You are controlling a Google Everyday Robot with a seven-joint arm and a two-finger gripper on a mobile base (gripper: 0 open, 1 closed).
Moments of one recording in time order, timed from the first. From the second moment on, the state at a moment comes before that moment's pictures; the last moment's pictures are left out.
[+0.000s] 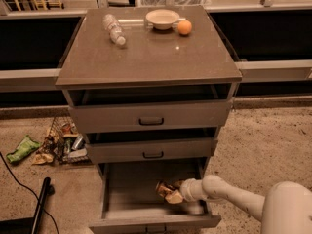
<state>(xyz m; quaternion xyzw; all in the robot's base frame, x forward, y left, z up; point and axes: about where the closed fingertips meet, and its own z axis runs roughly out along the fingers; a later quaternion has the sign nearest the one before) 0.569 -0.092 0.207 -0.43 0.82 0.23 0.31</state>
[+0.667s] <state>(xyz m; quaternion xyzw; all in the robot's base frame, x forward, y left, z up) 0.580 -0.088 0.185 -0.44 0.82 0.24 0.29</state>
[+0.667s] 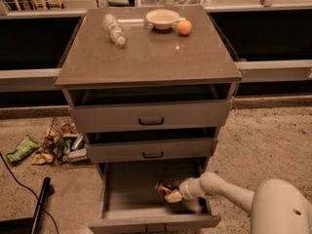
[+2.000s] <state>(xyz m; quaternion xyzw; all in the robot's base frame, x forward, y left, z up) 0.584 -0.085 0.174 -0.44 0.81 0.26 0.28</state>
